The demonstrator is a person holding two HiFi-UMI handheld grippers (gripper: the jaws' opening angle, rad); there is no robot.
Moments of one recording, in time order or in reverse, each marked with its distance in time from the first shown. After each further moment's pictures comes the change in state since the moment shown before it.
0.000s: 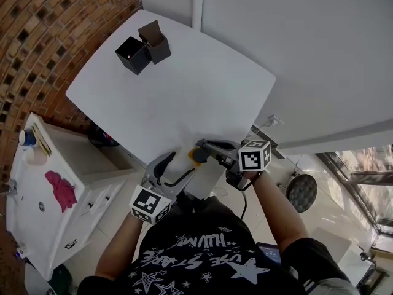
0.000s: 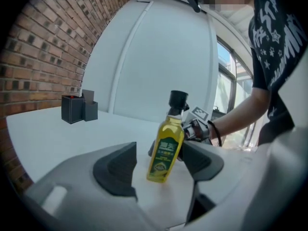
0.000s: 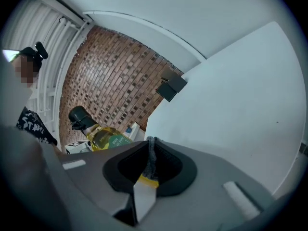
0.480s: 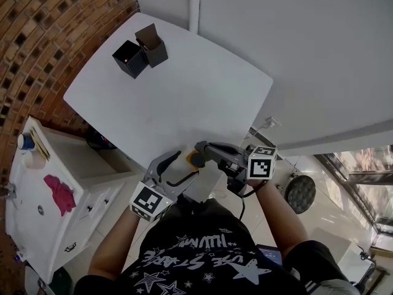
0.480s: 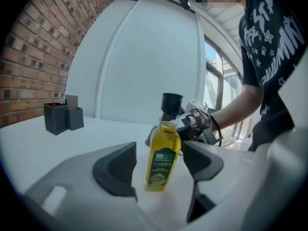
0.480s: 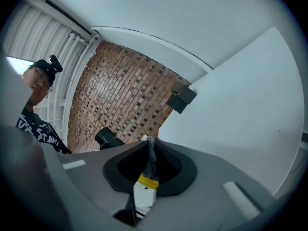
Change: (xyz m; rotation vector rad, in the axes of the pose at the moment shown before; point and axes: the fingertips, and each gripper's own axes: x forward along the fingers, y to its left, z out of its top) left arm 0.017 -0.011 0.009 0.104 0.011 -0.118; right arm -0.023 0.038 0.030 0.025 -0.138 0.090
